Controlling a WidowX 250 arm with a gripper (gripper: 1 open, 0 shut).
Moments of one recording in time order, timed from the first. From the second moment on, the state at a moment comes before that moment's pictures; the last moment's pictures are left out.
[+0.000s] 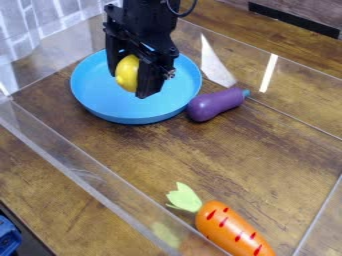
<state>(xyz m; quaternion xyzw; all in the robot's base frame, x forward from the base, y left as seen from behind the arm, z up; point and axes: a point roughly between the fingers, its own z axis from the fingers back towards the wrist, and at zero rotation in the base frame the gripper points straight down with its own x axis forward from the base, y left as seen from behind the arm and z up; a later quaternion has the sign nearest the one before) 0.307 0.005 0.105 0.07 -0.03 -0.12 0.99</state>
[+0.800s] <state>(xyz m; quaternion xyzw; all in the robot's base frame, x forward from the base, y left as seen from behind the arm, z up) 0.323 -0.022 0.067 0.07 -0.03 -0.14 0.99</state>
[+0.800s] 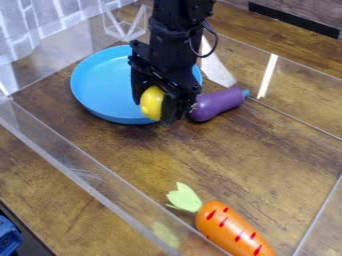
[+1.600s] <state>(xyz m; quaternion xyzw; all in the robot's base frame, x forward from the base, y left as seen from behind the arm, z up) 0.321 0.032 0.094 0.07 -0.06 -0.16 0.98</state>
